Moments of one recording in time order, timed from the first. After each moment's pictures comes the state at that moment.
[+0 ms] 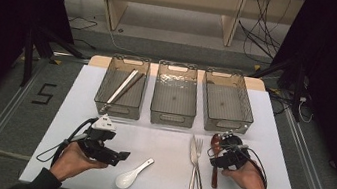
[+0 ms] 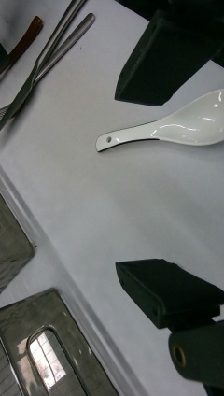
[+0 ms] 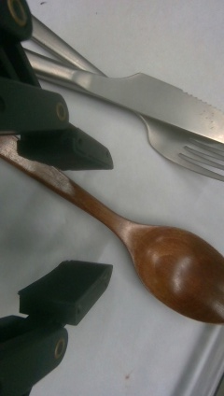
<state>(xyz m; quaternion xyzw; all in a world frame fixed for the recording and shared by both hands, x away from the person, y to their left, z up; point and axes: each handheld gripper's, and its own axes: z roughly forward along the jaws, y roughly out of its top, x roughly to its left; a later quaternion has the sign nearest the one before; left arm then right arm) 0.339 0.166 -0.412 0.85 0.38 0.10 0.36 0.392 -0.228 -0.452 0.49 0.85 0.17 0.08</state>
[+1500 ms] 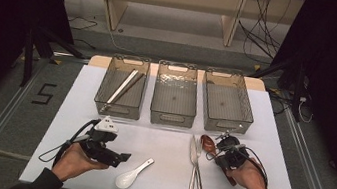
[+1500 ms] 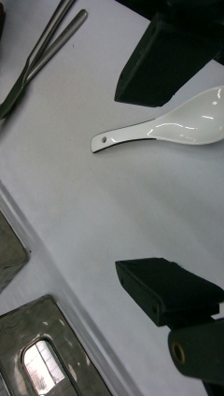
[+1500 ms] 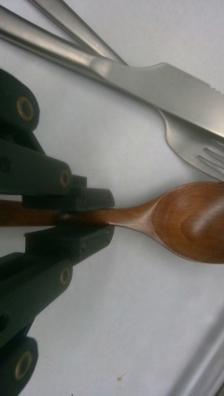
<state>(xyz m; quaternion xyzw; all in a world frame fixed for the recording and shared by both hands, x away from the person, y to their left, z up) 0.340 0.164 -0.418 0.86 0.37 0.09 0.35 0.393 -0.226 -0.453 0.45 0.88 0.14 0.09</state>
